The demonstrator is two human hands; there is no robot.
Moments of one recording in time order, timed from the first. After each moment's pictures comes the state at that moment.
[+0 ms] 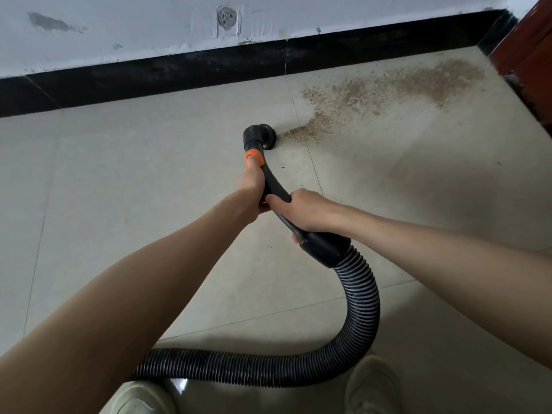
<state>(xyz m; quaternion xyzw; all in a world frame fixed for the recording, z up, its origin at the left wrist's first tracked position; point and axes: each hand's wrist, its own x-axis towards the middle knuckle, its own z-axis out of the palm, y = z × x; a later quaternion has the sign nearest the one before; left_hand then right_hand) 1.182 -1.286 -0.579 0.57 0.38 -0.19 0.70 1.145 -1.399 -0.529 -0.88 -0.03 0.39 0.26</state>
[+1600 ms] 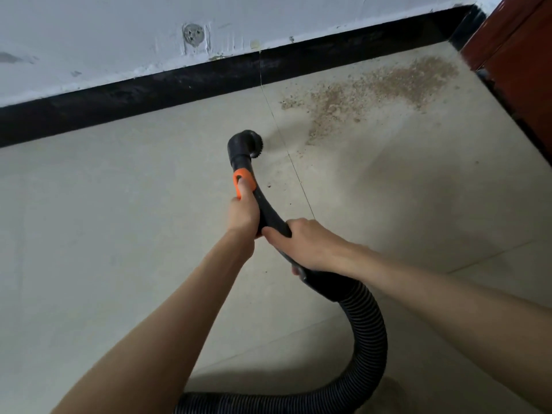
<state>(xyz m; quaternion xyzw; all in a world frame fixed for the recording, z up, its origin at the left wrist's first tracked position) 1.190 -1.293 -0.571 0.64 0.39 -0.17 0.64 1.147 -1.413 -0.532 -0.86 -0.02 0.37 0.35</state>
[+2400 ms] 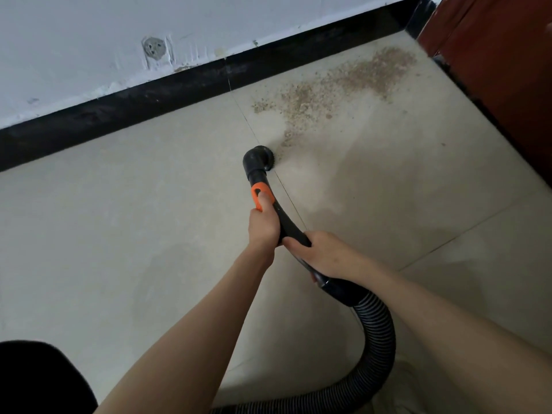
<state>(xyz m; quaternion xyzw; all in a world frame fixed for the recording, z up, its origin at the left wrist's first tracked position) 1.182 -1.337 -0.574 0.68 0.32 -0.24 0.61 1.128 -1.451 -0.550 -0.84 0.09 0.37 0.38</state>
